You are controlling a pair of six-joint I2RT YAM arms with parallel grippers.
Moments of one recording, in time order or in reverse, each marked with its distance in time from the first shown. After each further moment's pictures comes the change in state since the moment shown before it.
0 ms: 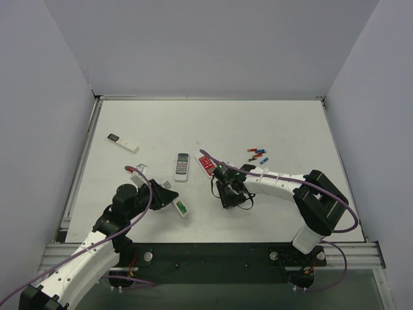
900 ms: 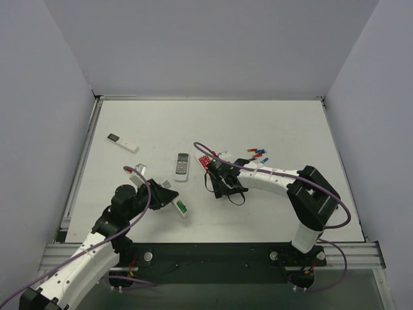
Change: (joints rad) left arm 0.000 -0.026 0.000 0.000 0.002 -0.018; right arm 0.008 0.056 0.115 -0.004 0.212 0.012
